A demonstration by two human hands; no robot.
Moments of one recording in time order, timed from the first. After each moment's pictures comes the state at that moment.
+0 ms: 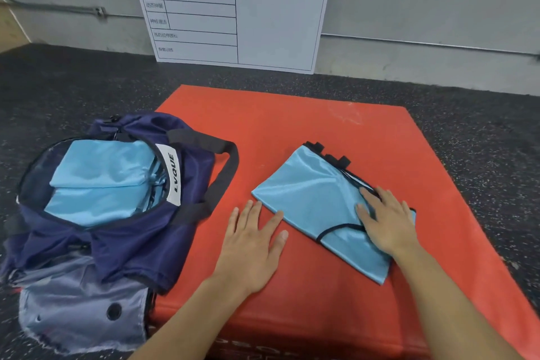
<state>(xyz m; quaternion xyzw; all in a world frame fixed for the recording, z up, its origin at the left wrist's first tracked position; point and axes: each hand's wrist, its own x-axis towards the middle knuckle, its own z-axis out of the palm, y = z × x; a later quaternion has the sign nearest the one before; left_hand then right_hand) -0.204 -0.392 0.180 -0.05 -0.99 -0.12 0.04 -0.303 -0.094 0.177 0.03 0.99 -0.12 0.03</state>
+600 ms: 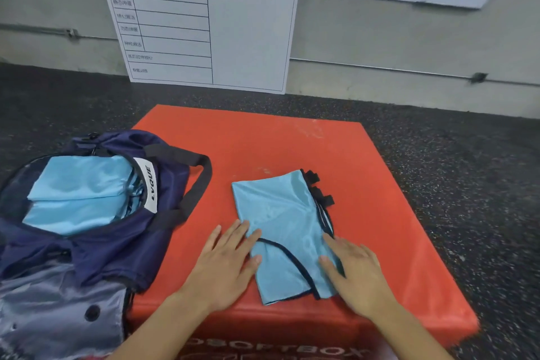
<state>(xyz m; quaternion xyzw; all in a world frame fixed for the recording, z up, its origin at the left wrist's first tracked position) -0.170 -0.394 0.179 -0.16 -0.98 -0.10 0.06 -0.168 -0.092 0.196 -0.06 0.99 -0.11 0.03</state>
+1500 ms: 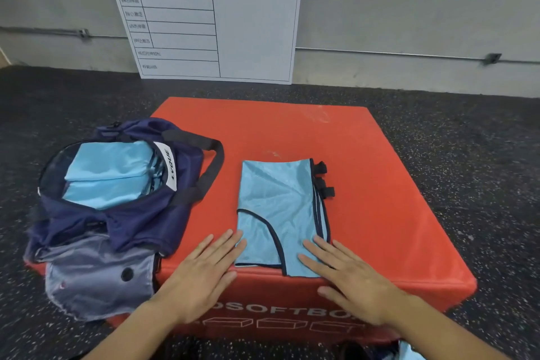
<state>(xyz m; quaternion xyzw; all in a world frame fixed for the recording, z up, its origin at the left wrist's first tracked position) -0.103 -0.464 0.155 -0.27 -0.96 -0.03 0.06 -0.114 -0.098 0.197 -0.38 0.92 -0.02 0.07</state>
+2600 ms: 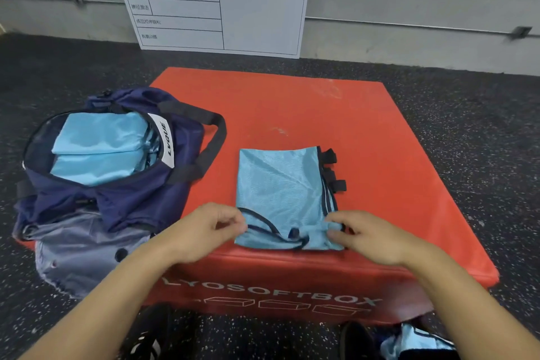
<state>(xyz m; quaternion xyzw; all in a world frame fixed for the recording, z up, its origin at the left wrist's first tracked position) -0.142 -0.452 0.220 -0.18 -0.87 -0.43 -0.14 -0.168 -0.104 0.232 -0.27 0.90 -0.26 0.19</state>
